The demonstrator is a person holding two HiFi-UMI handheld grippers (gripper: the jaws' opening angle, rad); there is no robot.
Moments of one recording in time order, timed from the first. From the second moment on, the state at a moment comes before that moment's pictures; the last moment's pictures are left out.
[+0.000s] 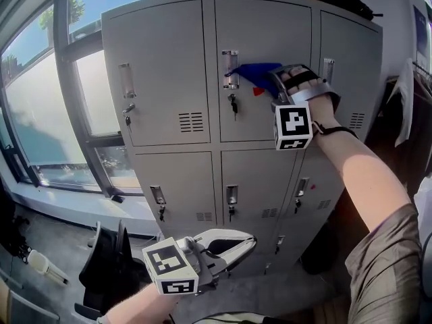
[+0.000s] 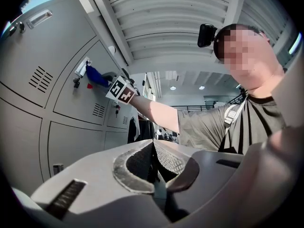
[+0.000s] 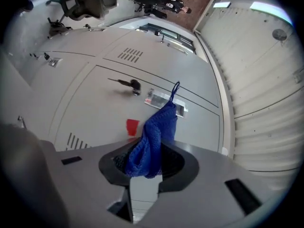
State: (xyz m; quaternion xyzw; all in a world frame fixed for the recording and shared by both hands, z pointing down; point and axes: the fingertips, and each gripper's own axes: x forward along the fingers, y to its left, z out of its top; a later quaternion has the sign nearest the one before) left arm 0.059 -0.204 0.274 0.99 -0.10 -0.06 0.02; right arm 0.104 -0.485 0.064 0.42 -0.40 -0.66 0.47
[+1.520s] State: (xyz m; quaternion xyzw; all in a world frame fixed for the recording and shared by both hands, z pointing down) left arm 0.096 -0.203 0.278 1.00 -0.06 -0.05 0.03; right arm 0.168 -0.454 -0.048 0.49 -0.39 -0.67 0.41
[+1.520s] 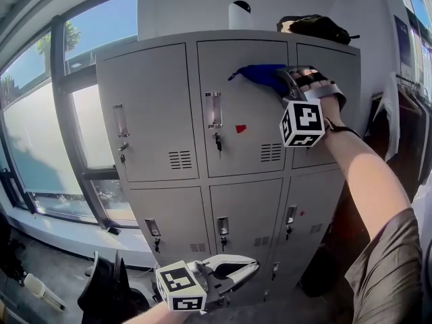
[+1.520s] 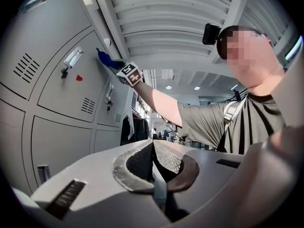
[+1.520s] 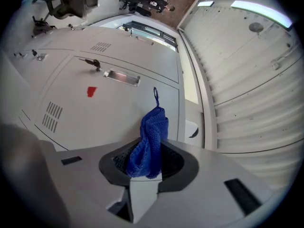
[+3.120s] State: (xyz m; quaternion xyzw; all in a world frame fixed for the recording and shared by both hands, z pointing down) left arm 0.121 -0.193 0.301 1.00 -0.04 -0.01 0.05; right arm 0.193 -0.491 0.187 0.41 -0.43 -0.63 0.49
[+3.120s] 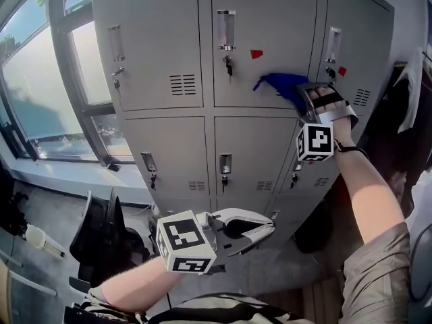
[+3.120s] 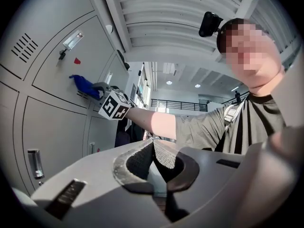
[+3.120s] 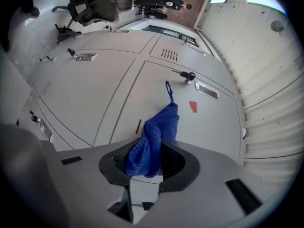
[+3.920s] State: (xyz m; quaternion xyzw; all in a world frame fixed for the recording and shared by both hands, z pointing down) left arm 0.121 -0.194 0.324 0.99 -0.07 -0.01 0.08; right arm 0.192 -0.482 0.253 0.41 -0.48 -0.61 0.48
